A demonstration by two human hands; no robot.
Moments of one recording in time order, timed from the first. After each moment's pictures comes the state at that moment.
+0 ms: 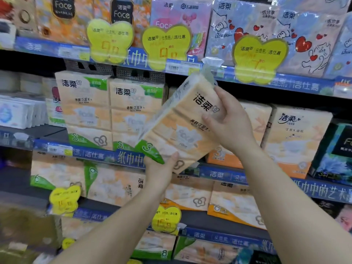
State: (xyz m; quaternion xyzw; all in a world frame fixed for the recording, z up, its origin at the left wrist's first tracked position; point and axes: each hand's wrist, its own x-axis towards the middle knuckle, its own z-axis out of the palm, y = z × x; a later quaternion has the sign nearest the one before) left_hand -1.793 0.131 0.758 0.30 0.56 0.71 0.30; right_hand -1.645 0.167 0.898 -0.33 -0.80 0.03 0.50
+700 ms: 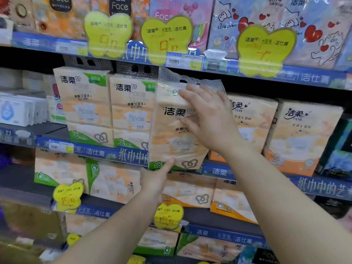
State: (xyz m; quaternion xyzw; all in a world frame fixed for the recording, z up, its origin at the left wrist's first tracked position) left_hand -1.804 0.135 0.731 0.18 0.57 0.70 0.40; right_hand -1.678 0.163 0.891 -0.26 -0.85 -0.18 0.42
